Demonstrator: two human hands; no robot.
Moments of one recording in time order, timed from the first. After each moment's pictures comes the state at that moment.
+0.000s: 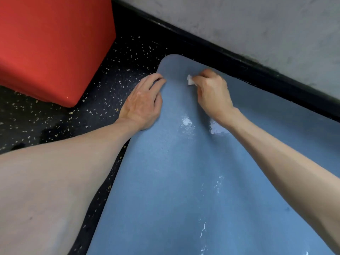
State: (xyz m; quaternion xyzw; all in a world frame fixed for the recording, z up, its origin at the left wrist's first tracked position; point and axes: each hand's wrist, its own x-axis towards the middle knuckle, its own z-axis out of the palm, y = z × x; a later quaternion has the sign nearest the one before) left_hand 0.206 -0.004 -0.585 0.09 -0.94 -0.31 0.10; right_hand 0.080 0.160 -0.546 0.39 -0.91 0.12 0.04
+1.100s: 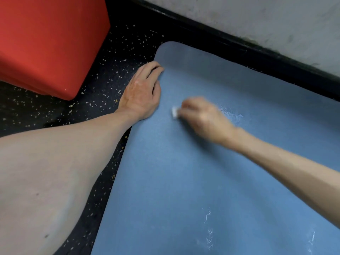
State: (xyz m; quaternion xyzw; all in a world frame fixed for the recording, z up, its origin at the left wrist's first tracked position) left_hand 0.204 -0.006 -0.594 0.07 -0.94 -0.31 0.12; right_hand 0.157 0.196 -0.541 0.59 -0.80 0.14 -0.03
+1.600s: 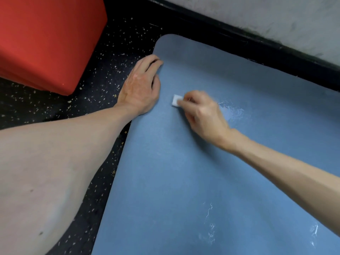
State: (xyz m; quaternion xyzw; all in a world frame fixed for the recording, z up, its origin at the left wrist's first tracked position) left_hand 0.203 -0.006 -0.592 0.07 -0.94 -0.30 0.12; right_hand 0.174 0.192 -0.548 0.46 -0.86 0.20 0.01
